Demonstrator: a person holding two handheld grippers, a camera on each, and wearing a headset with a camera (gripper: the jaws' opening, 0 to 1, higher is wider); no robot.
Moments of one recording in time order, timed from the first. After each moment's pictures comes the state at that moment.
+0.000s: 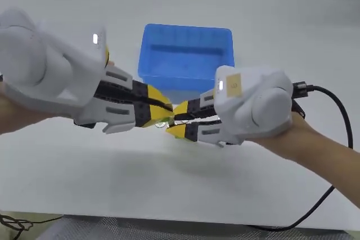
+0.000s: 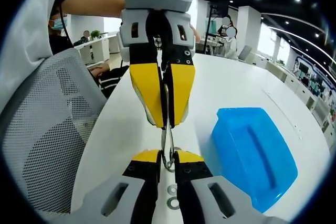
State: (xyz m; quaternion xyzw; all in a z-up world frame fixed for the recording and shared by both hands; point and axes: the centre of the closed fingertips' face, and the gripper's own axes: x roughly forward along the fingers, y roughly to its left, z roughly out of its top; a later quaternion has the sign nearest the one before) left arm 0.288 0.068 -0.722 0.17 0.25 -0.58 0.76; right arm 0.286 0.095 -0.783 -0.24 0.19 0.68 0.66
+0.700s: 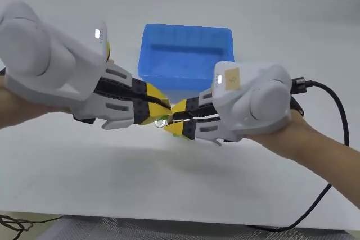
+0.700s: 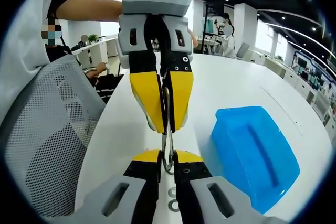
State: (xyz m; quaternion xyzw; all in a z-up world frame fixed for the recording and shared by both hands) left arm 0.290 0.071 -0.726 0.16 0.26 -0.58 0.75; right arm 0.287 0.099 -0.779 -0.23 0.20 0.68 0.67
